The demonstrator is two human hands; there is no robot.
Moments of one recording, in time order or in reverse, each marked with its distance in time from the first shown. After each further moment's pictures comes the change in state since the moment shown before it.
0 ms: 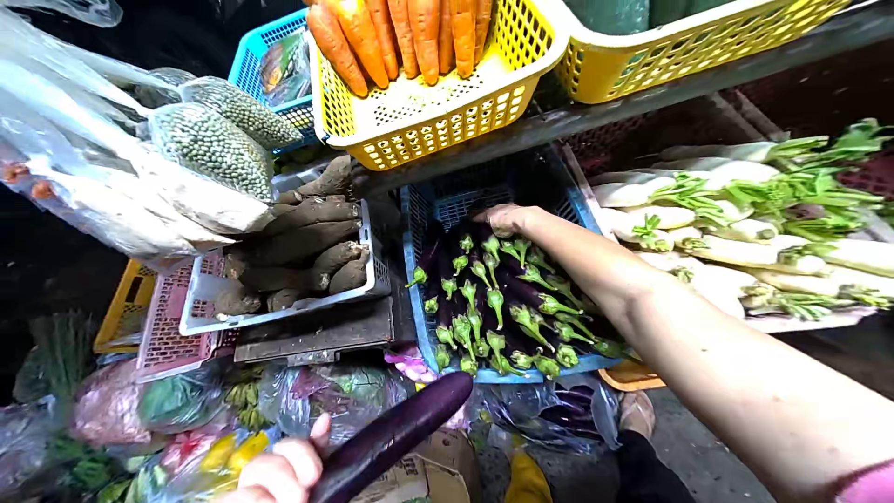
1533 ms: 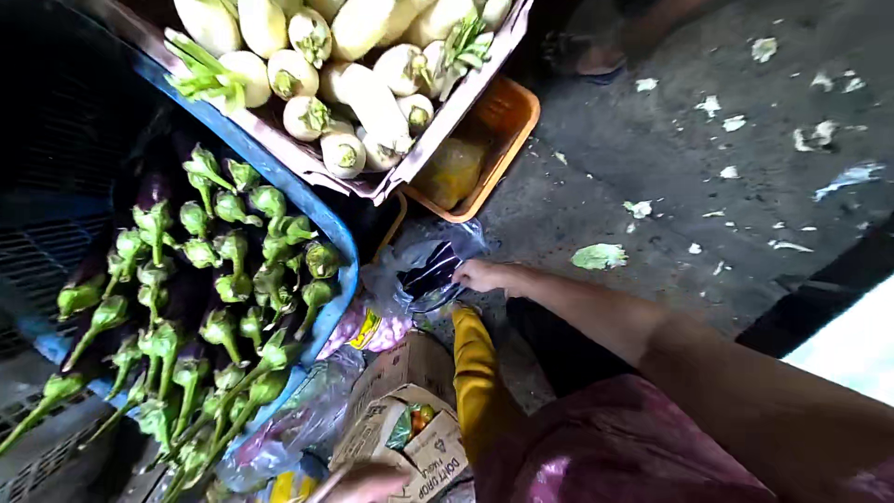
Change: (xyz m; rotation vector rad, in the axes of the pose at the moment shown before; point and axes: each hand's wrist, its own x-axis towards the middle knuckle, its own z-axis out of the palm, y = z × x) left_hand -0.114 -0.123 0.094 0.526 -1.459 -0.910; right_hand -0.193 0.096 0.498 1.153 -0.101 0.196
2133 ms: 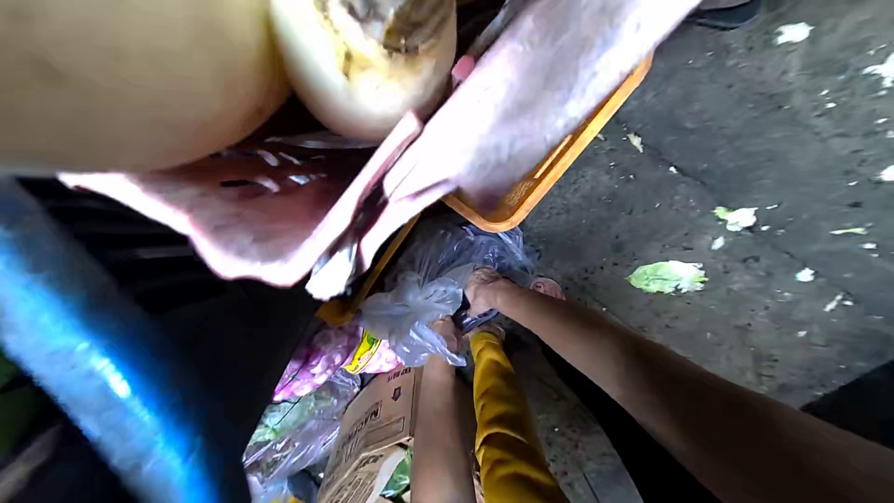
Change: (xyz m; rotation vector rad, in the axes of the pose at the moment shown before) left_hand 0.276 -0.315 0.163 0.769 -0.407 -0.849; right_hand 0.140 0.039 0.020 -0.502 -0.298 0.289
